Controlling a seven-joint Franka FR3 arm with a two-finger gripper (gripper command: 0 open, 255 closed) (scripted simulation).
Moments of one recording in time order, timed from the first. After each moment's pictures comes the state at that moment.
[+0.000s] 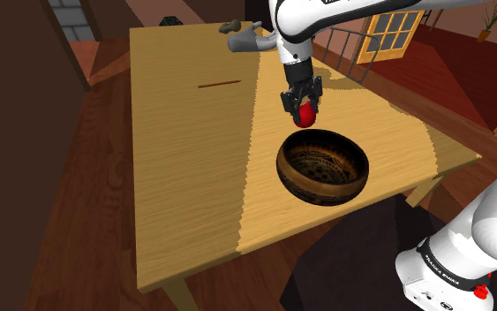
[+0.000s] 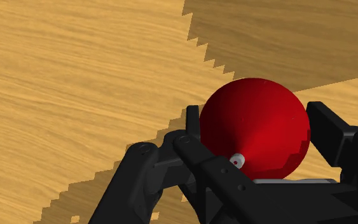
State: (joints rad) arm -0.01 0.10 0.17 -1.82 -0.08 1.53 0.20
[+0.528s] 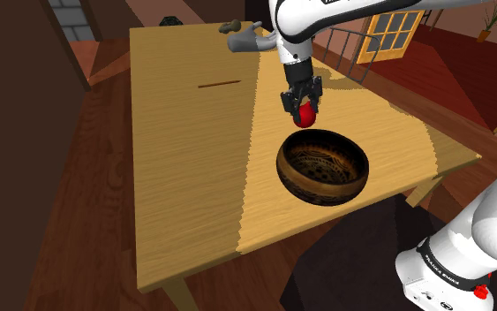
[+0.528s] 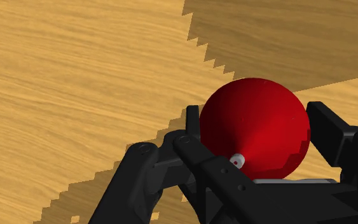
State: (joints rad) arm -0.01 0.10 0.17 -1.82 -0.08 1.53 0.20
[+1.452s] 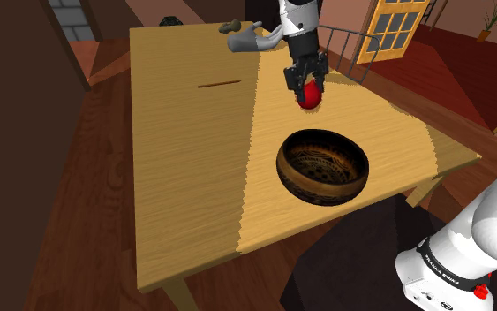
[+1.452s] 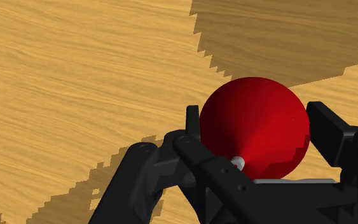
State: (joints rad) arm -0.01 0.09 0.17 -1.66 -0.08 1.36 0.19
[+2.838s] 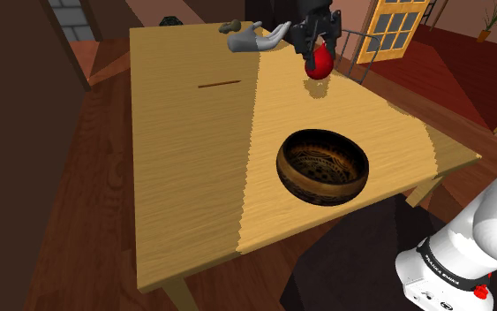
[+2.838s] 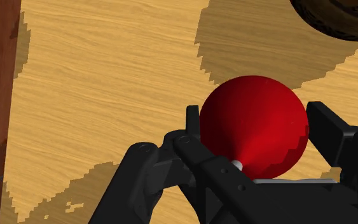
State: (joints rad) arm 0.01 0.11 0.18 -1.38 -0.08 1.10 0.20
